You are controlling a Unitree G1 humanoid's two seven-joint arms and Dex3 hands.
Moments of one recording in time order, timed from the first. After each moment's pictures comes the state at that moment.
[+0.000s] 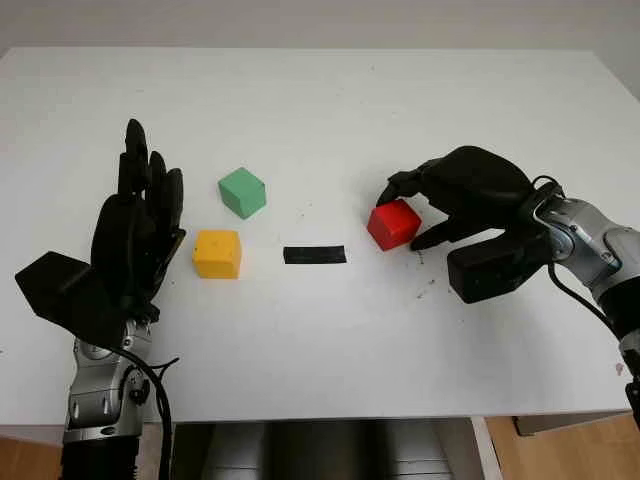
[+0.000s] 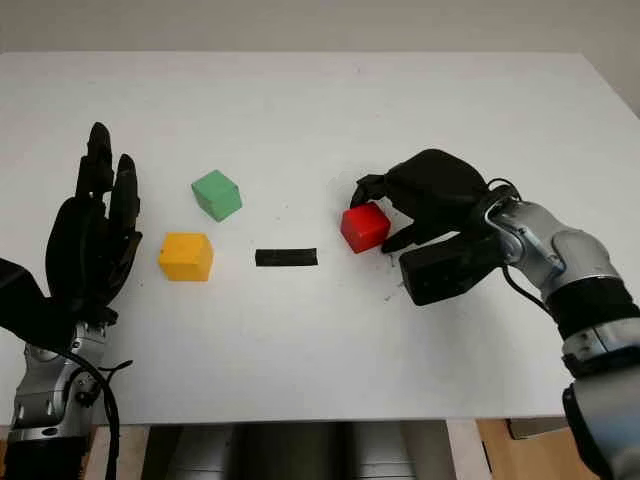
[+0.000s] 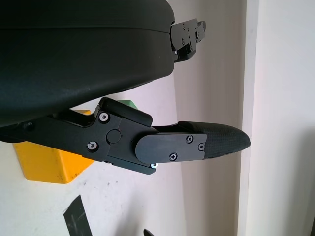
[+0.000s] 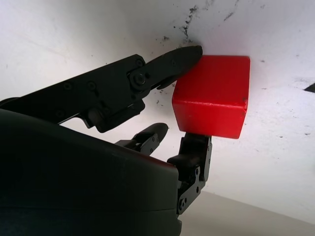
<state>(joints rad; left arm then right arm) -0.21 0.21 0.24 -0.01 -0.20 -0.05 -0.14 -0.83 -0.75 0.40 0.74 -0.82 -0.64 -0.02</state>
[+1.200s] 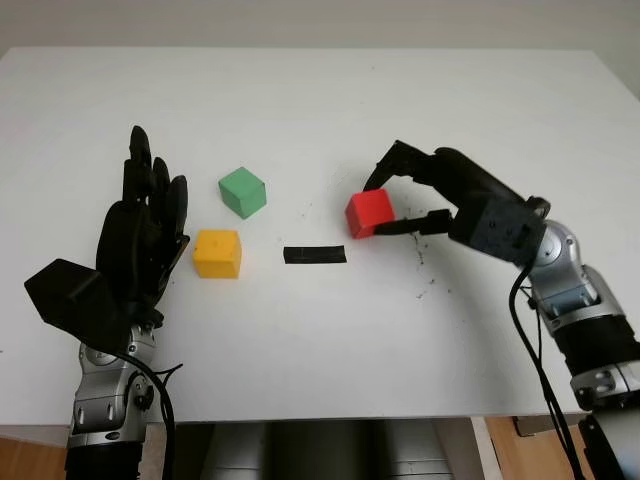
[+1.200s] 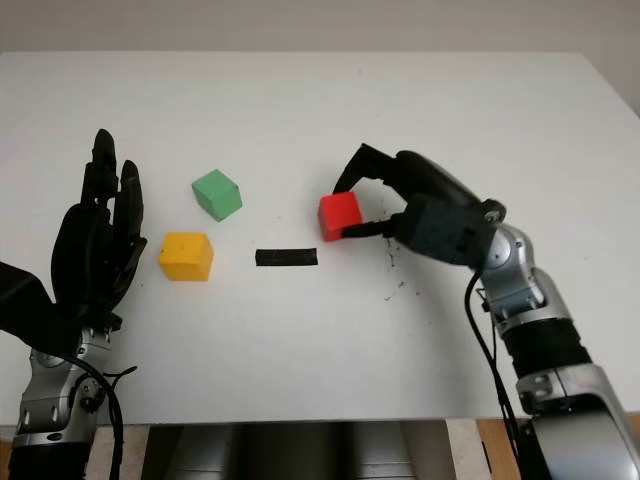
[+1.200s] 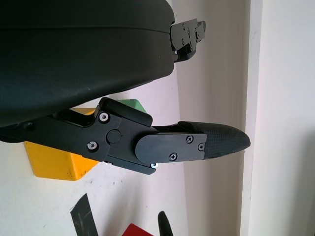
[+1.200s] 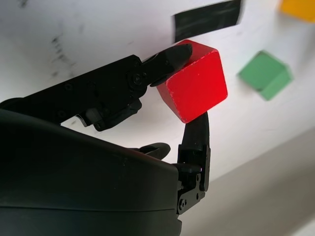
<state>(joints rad) -0.19 0.20 0.23 -0.01 -0.19 -0.06 -0.14 -0.58 -0.51 0.16 0.39 -0.23 -0.29 0.32</state>
